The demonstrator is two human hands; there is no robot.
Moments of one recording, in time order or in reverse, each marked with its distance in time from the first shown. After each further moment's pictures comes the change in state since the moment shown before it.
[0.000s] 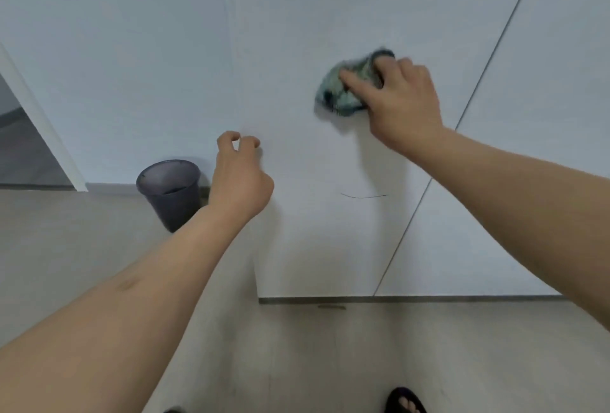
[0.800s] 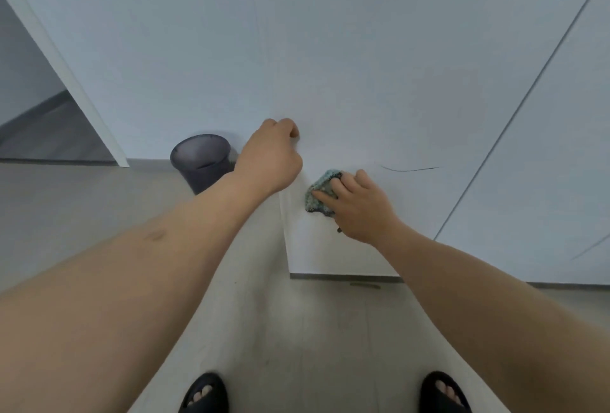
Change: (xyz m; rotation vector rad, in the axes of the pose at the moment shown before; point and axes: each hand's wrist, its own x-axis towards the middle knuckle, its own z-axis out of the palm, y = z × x) left_hand 0.023 -0.030 0.018 0.174 -0.155 0.124; right_hand -0.143 -0.166 0.126 0.028 -0.210 -0.365
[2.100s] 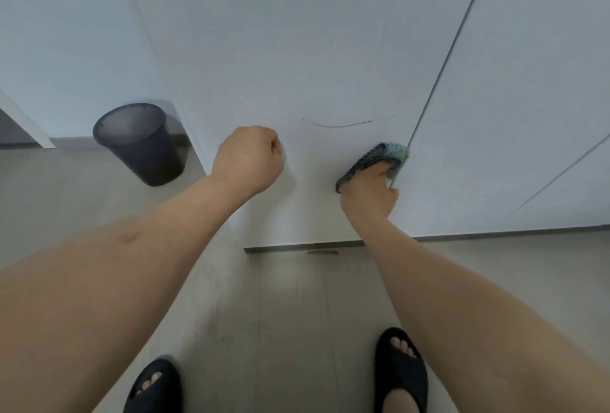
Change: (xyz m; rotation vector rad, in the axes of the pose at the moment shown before) left_hand -0.011 0.052 0.114 0.007 -0.064 0.047; right_hand -0.106 0.020 0.054 0.487 -0.576 1.292
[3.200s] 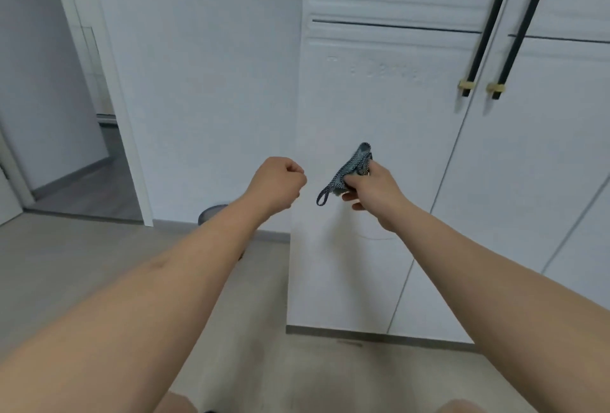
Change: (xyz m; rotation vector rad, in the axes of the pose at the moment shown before) left_hand -0.126 0.047 -0.320 -0.688 0.096 -0.201; right_hand -0.180 -0.146 -0.373 0.981 -0.329 -0.431
